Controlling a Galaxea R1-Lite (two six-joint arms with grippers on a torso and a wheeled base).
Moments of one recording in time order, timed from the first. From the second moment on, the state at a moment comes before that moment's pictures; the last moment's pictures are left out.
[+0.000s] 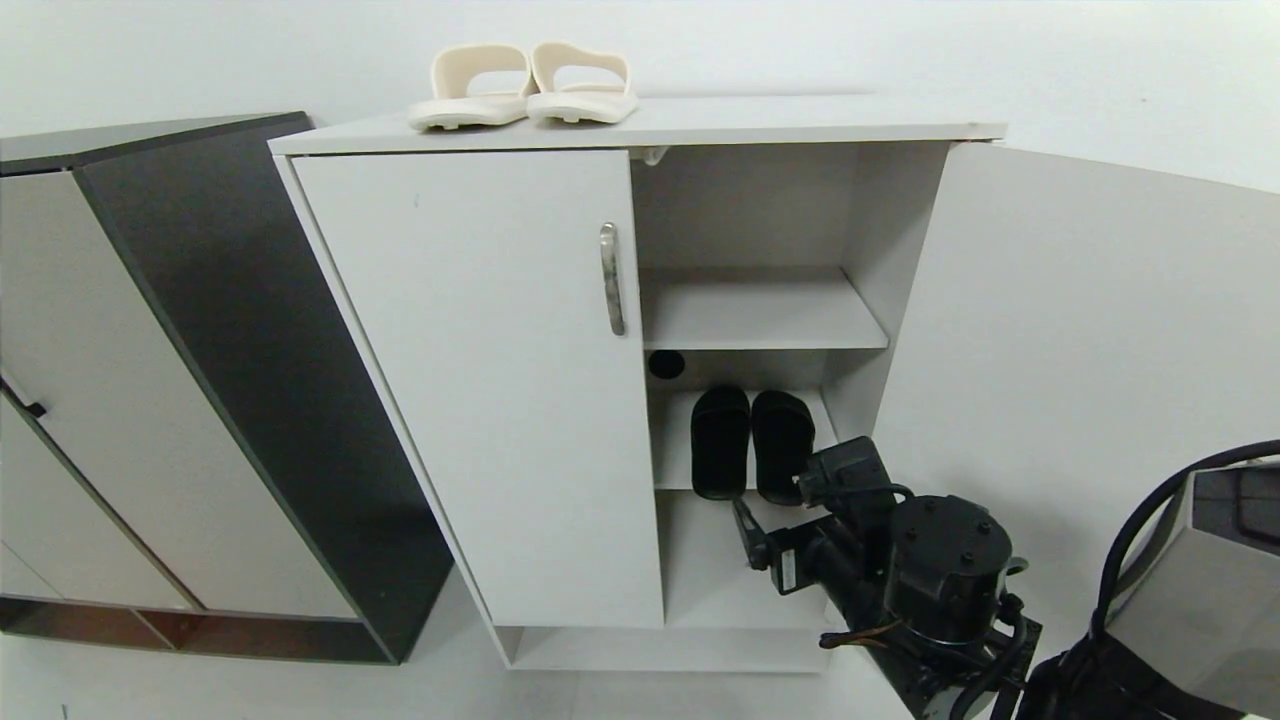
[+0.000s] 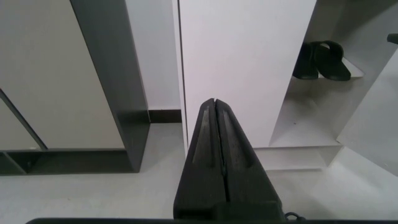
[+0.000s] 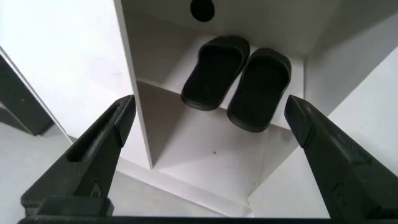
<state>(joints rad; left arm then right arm) 0.00 0.00 0.00 0.00 0.00 0.01 0.83 2.06 -0.58 -1.43 -0.52 -0.05</state>
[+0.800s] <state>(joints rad) 0.00 0.00 0.00 0.00 0.00 0.01 0.82 2.09 -0.57 -1.47 -0.51 -0.07</state>
